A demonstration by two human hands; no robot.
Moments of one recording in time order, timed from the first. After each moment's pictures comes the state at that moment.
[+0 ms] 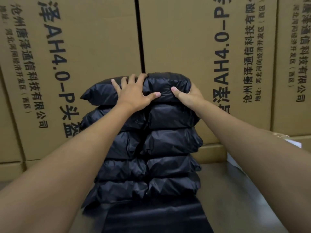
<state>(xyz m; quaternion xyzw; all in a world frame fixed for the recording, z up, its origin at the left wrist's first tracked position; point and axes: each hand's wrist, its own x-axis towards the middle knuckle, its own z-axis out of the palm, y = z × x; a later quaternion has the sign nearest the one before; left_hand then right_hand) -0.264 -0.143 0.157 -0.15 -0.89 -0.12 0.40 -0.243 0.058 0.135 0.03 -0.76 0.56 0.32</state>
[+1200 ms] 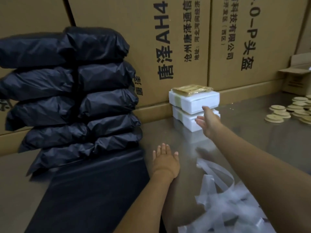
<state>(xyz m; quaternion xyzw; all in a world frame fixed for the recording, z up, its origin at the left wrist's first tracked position) -0.108 0.082 -0.166 -0.22 -0.97 -0.12 -0.05 -0.113 0.263 -0.077 -0.28 -0.47 0.80 0.25</state>
